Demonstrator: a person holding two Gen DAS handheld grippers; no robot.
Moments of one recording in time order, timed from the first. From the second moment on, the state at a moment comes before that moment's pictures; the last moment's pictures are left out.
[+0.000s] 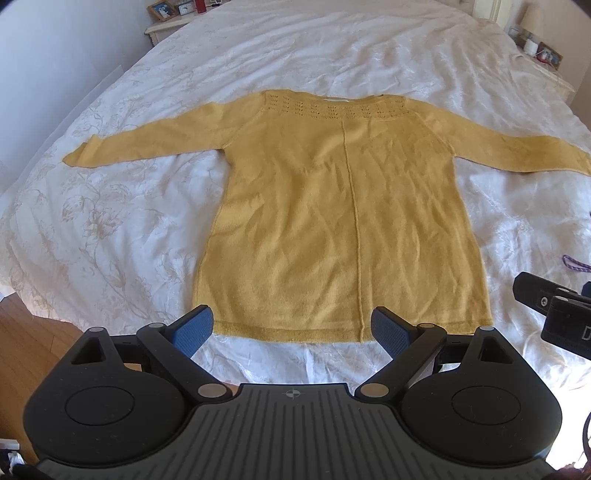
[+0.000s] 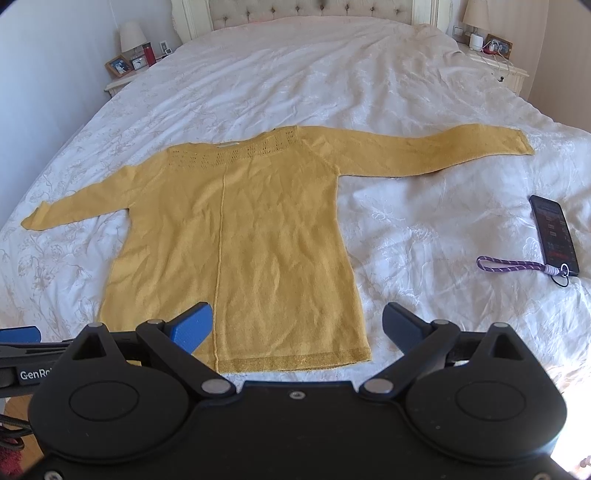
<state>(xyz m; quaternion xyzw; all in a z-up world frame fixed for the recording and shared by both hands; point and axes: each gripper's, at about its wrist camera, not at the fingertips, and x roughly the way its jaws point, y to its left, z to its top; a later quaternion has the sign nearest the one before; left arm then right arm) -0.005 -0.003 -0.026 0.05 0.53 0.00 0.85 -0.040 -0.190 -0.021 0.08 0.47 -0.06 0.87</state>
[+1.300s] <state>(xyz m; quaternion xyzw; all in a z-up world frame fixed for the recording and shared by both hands) 0.015 0.000 -0.025 0.04 0.52 0.03 0.85 -0.017 -0.196 -0.031 0.09 0.47 -0.02 0.88</state>
